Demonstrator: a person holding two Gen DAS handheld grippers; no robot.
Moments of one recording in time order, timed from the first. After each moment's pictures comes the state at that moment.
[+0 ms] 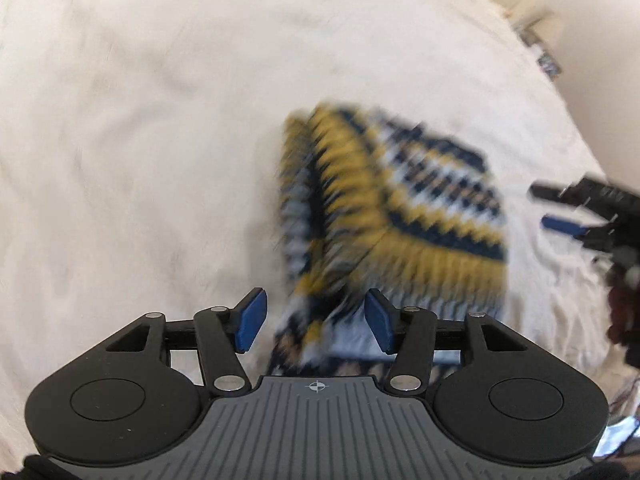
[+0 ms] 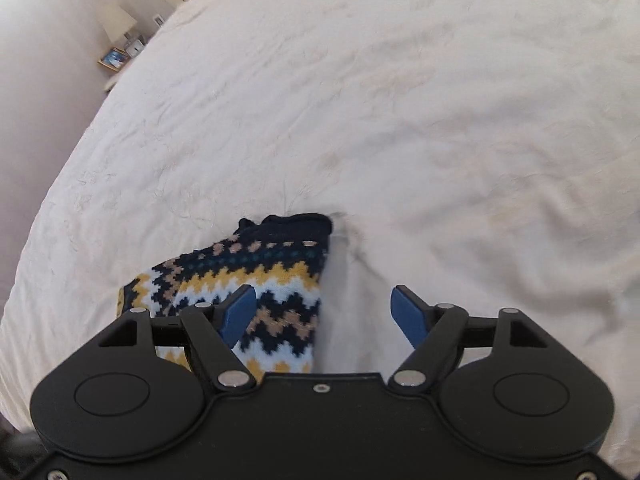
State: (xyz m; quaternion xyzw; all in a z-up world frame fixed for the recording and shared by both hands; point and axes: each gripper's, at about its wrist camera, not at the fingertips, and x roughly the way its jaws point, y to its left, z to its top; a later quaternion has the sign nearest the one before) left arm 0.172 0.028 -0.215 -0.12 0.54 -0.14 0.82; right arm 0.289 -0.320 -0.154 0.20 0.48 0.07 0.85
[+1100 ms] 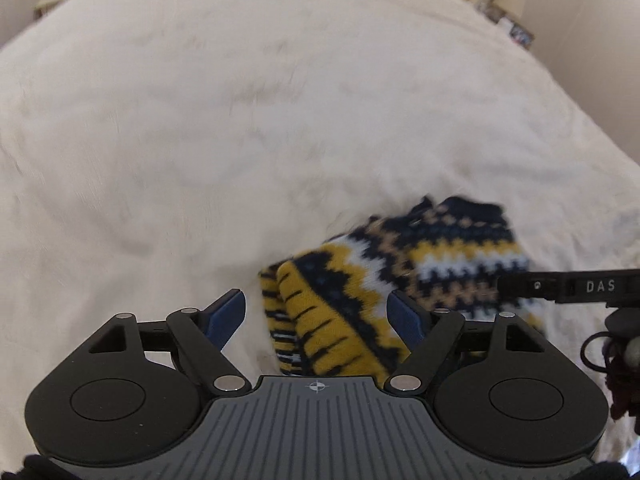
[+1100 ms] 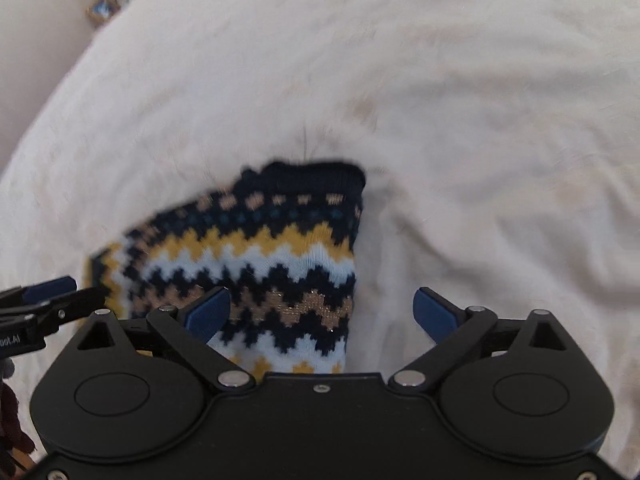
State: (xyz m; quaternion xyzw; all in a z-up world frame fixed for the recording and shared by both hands) left arm 0.244 -0.003 -0.207 -0.01 0.49 -0.17 0.85; right arm 0.323 -0.256 -0.183 0.16 0.52 0.04 0.84
